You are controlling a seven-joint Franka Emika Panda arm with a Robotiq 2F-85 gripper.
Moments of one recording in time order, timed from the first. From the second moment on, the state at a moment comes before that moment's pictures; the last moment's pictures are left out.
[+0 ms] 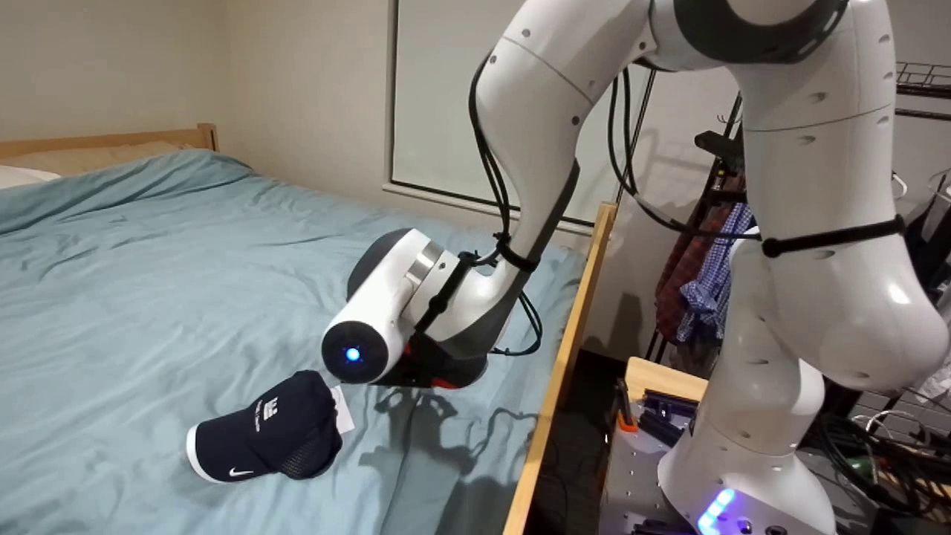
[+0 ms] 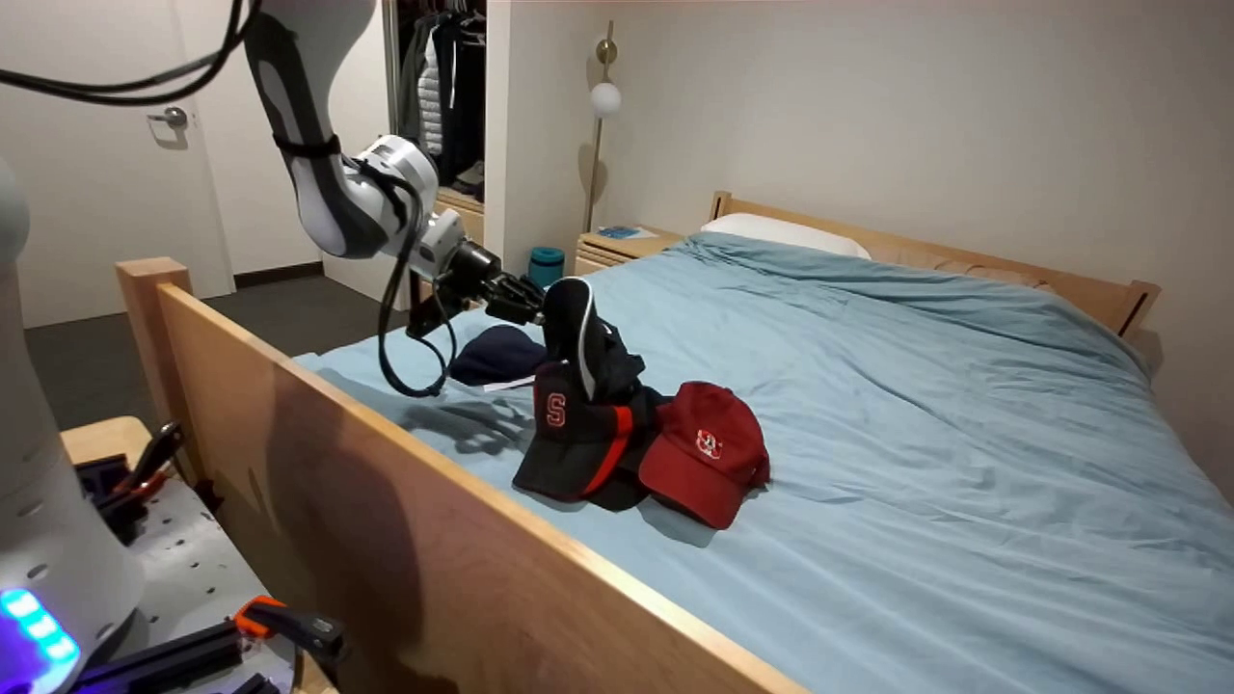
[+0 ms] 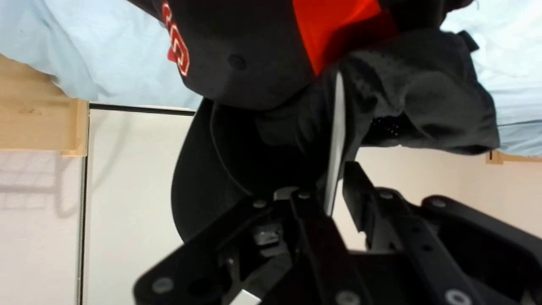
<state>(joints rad) 0.25 0.39 0.12 -2.26 -1.50 1.89 2.64</state>
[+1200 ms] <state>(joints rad) 0.21 -0.08 0.16 -2.44 -1.32 1.92 2.61</state>
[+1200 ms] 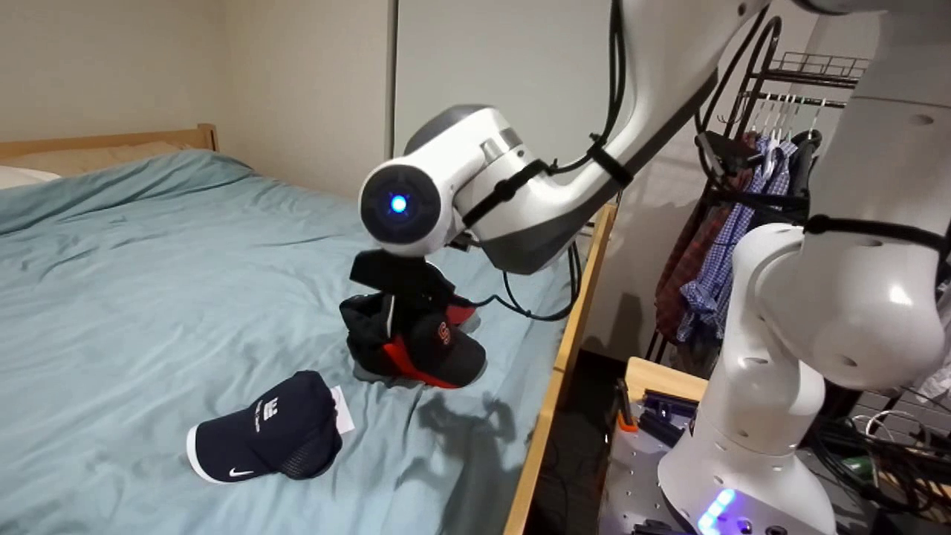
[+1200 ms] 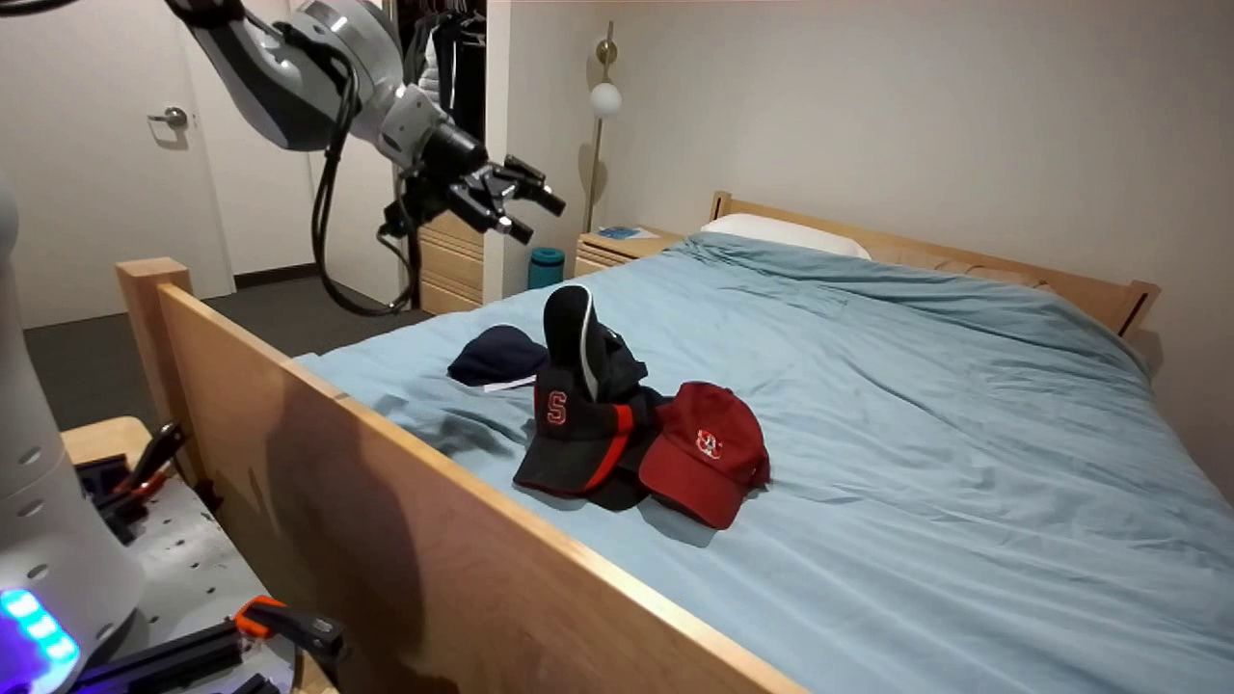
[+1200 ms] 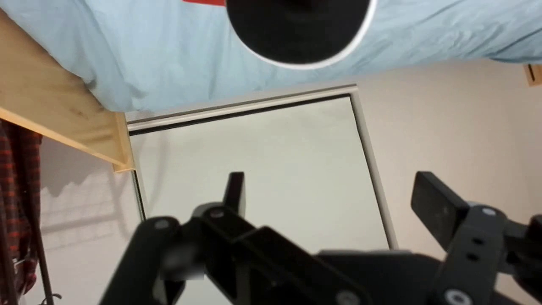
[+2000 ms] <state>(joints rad) 0.12 0.02 0.07 -2.18 -1.16 1.92 2.61</state>
